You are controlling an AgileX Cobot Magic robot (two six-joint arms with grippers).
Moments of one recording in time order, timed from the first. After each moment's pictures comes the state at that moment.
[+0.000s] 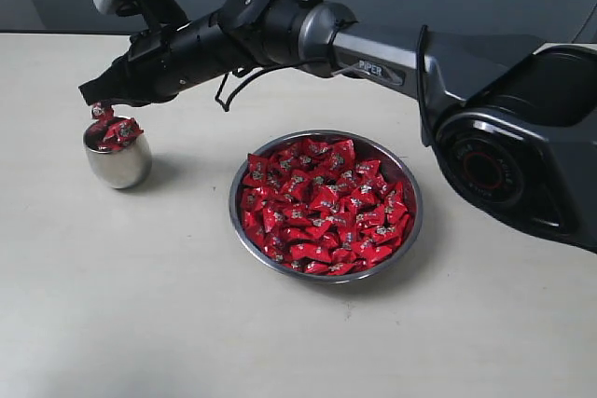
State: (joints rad) left arm 0.12 0.00 0.00 0.05 0.29 -0.02; right arm 0.85 2.44 -2.09 1.05 0.63 -0.89
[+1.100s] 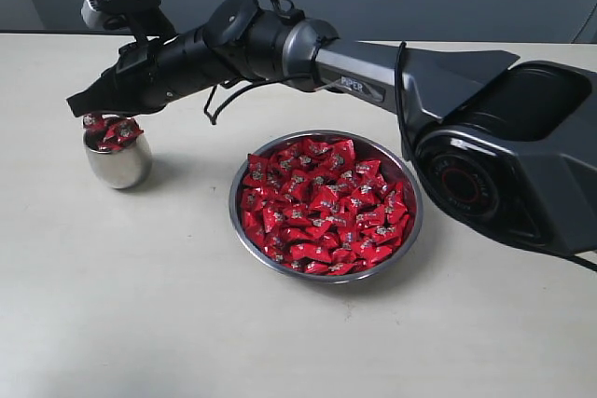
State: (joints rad) left arm 0.12 0.00 0.00 0.05 0.29 -0.02; right arm 0.88 2.49 -2.13 1.03 0.59 -0.86
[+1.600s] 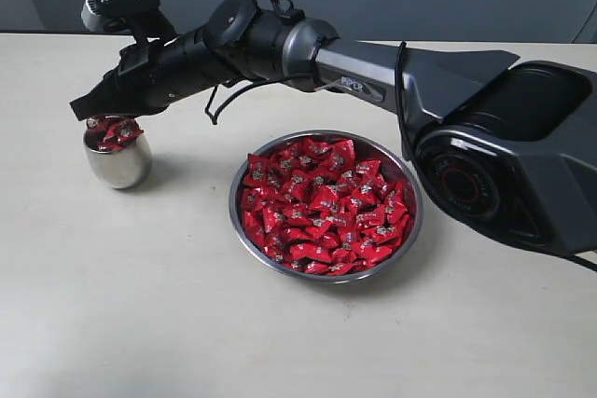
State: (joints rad) left arm 0.12 0.00 0.00 0.05 0.29 -0.02; right arm 0.88 2.49 -2.13 1.00 0.59 -0.86
